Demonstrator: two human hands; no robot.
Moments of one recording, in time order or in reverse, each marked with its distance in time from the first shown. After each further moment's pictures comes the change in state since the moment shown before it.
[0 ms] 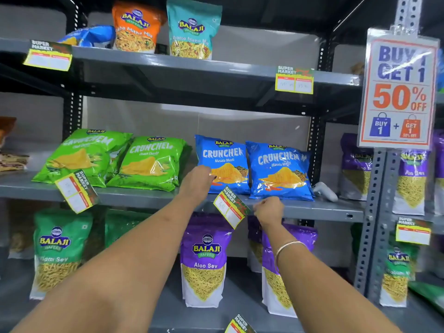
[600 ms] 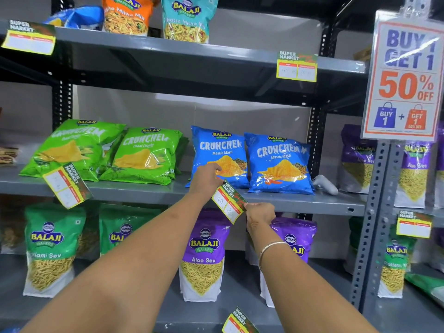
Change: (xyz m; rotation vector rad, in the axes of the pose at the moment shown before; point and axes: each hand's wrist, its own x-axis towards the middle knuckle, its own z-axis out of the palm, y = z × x) left_hand 0.013 0.002 0.035 -0.221 -0.074 -0.046; right_hand -0.007 0.007 0.024 0.319 0.072 0.235
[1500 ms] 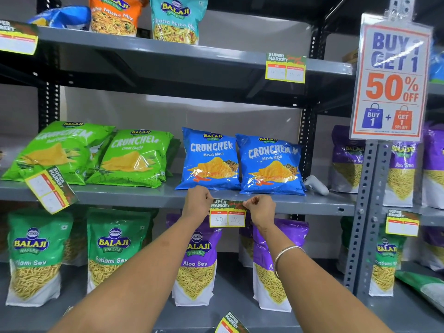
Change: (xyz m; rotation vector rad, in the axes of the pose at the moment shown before) left_hand -0.022 -0.021 0.039 -0.133 -0.003 -0.160; right_hand 0.021 -0.008 -0.033 -0.302 -0.198 -0.408
